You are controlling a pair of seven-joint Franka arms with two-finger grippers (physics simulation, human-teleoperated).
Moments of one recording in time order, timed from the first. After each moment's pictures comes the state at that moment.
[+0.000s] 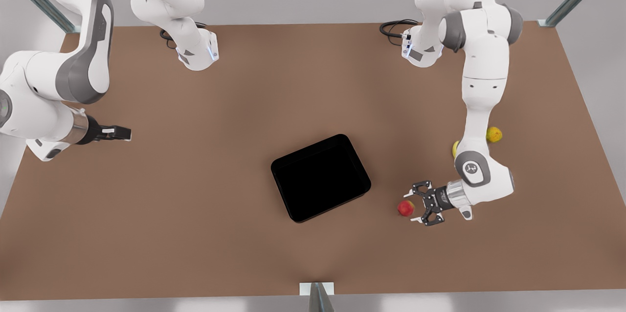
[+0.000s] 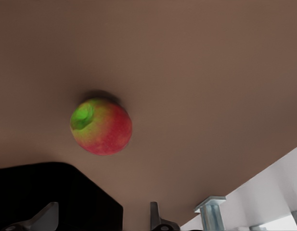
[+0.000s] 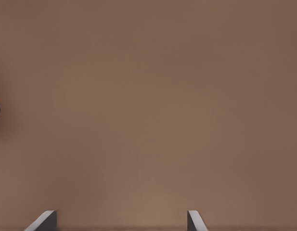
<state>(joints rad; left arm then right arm) -0.17 0.79 0.14 -1.53 -1.21 2.13 -1.02 0.19 0.21 -0.29 -1.46 0.06 1.44 -0.09</state>
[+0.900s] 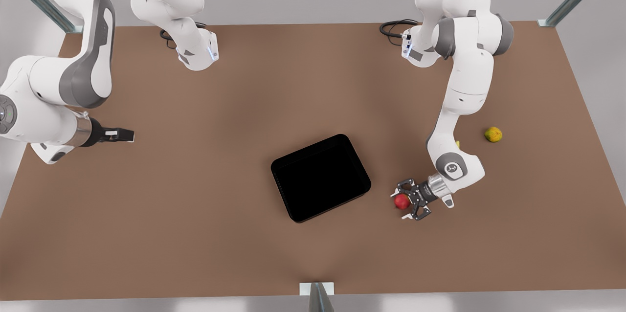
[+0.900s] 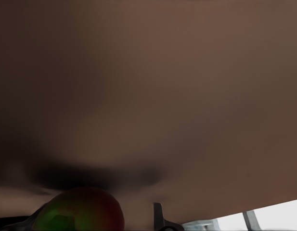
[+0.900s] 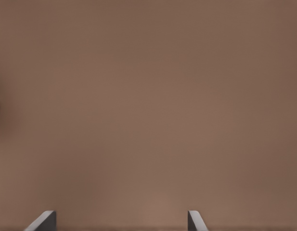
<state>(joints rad) -0.20 0.87 0.10 -1.64 -1.63 2.29 -0.71 0.19 0.23 -0.29 -1.46 0.07 1.44 -0.09</state>
